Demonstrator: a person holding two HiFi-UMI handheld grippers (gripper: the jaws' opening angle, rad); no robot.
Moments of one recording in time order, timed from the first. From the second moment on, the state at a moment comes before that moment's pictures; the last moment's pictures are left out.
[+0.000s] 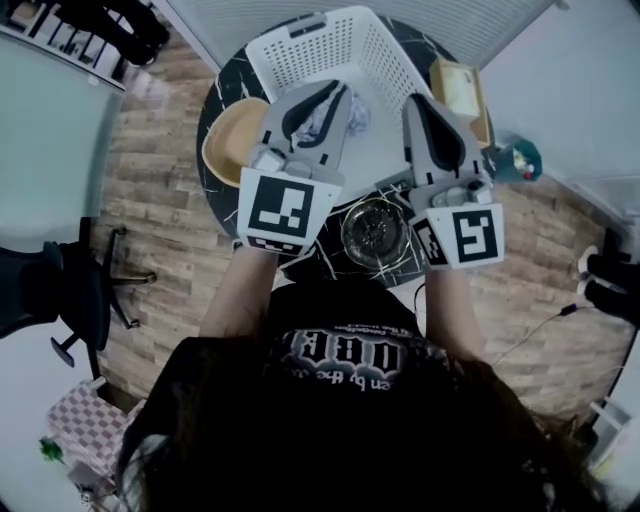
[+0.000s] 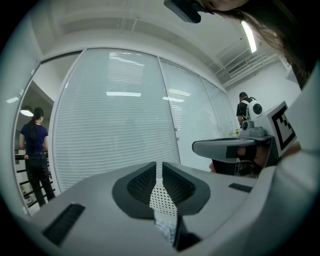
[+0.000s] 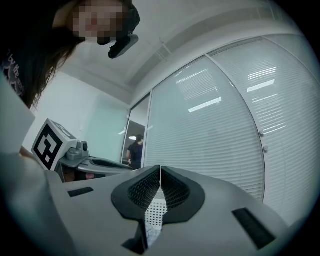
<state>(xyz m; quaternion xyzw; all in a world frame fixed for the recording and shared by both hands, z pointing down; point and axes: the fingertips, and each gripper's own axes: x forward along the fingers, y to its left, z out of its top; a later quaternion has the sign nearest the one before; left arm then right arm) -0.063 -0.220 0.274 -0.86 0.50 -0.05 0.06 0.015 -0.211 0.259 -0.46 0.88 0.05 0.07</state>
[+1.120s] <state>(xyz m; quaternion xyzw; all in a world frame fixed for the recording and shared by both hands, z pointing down) -0.016 -0.298 0.396 -0.89 0.21 -0.40 0.05 0.018 -0.250 0.265 -0.47 0.88 0.03 0.08</state>
